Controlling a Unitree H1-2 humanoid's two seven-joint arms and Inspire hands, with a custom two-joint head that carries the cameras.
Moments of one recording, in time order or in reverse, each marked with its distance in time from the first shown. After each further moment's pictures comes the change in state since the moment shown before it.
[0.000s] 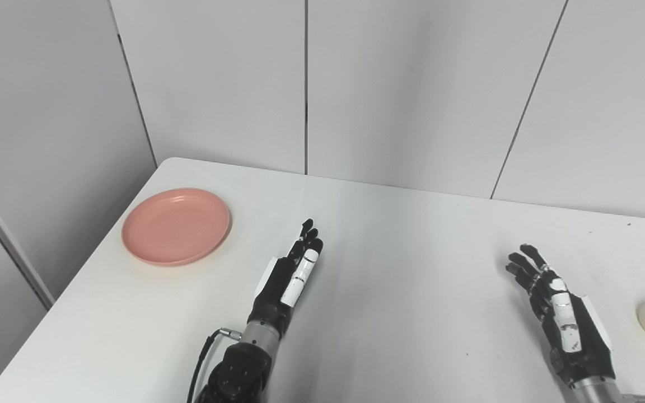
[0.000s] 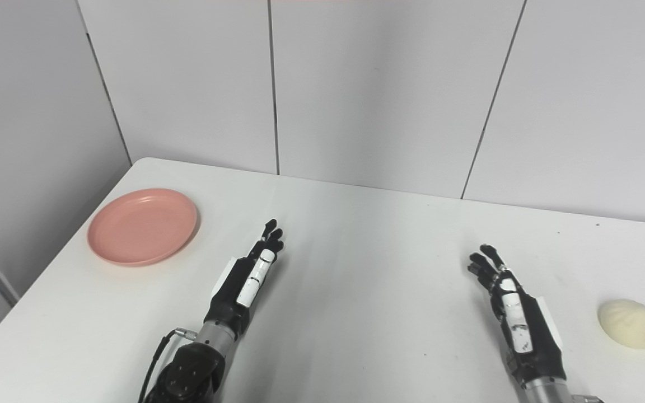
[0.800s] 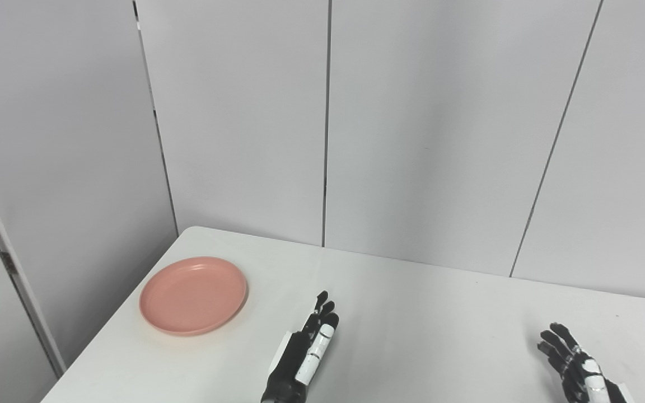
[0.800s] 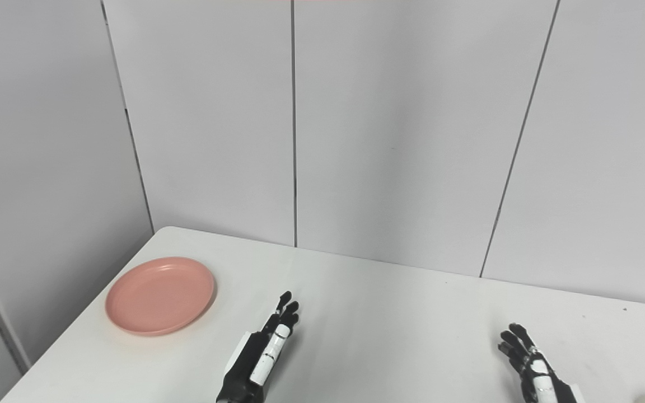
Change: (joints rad) left arm 0.004 -0.029 0.025 0.008 -0.034 -0.059 0.010; right arm -0.013 0.007 -0.003 0.016 0.003 0.007 -0.008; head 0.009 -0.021
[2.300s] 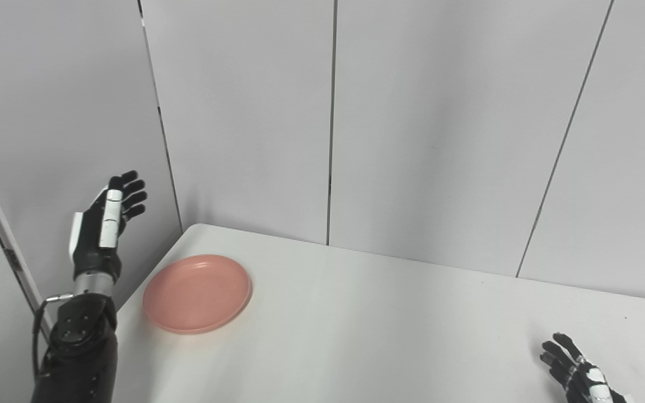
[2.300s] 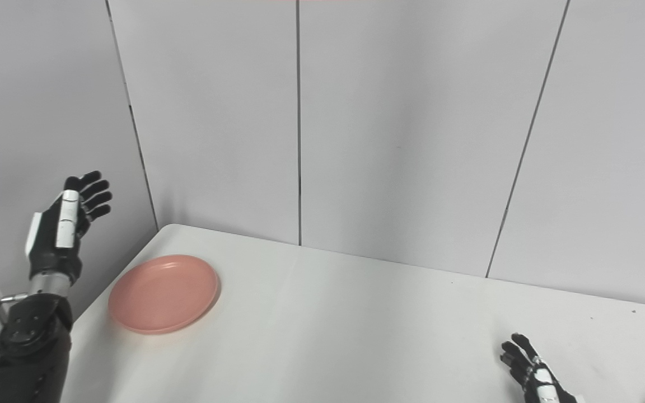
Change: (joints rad) left arm -0.275 0.445 0.508 0.168 -0.195 -0.001 0.081; right arm 0.033 -0.005 0.001 -0.050 0.001 0.045 -0.004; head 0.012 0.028
